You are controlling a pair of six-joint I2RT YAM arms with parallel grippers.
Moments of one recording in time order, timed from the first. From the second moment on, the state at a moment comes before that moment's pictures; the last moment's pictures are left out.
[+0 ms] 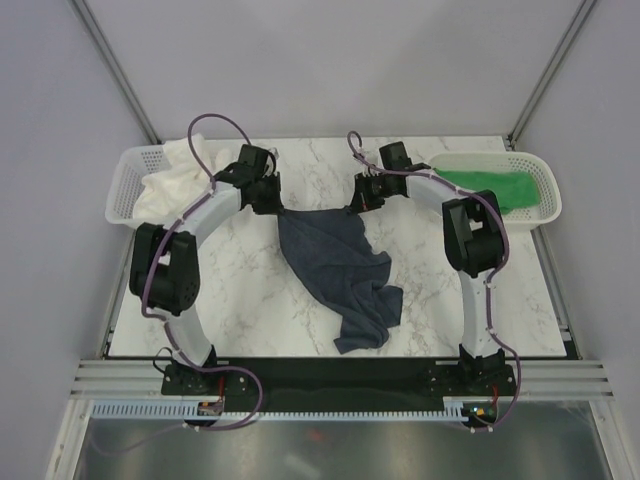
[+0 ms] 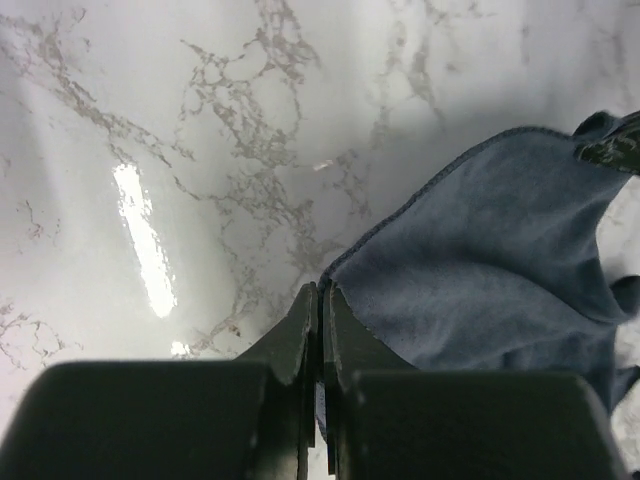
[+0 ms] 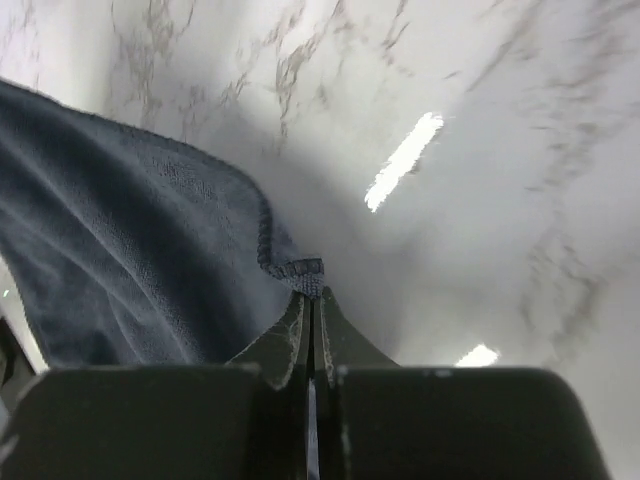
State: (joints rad) left arm -0.30 1.82 1.39 -0.51 0.12 -0.32; right arm 0.31 2.25 1.68 -0.40 -0.67 0.07
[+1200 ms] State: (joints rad) left arm -0.31 1.27 1.26 -0.54 0.45 -0.48; right arm 0.32 1.10 1.24 -0.42 -0.30 0.36
